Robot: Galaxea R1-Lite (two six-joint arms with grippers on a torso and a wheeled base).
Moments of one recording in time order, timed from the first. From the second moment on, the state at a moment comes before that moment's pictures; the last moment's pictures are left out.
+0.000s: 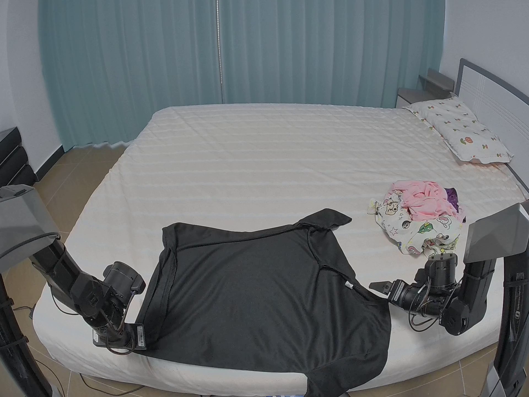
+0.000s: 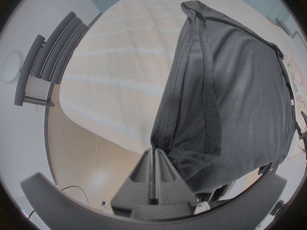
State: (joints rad) left arm -0.20 2.00 -0.57 0.02 0.21 -0.46; right arm 0.16 2.36 -0.37 -1.34 0.19 0.66
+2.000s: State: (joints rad) left arm -0.07 1.98 -0.77 -0.27 -0.43 -0.85; right arm 0.38 2.29 -0.81 -0.93 0.11 0.93
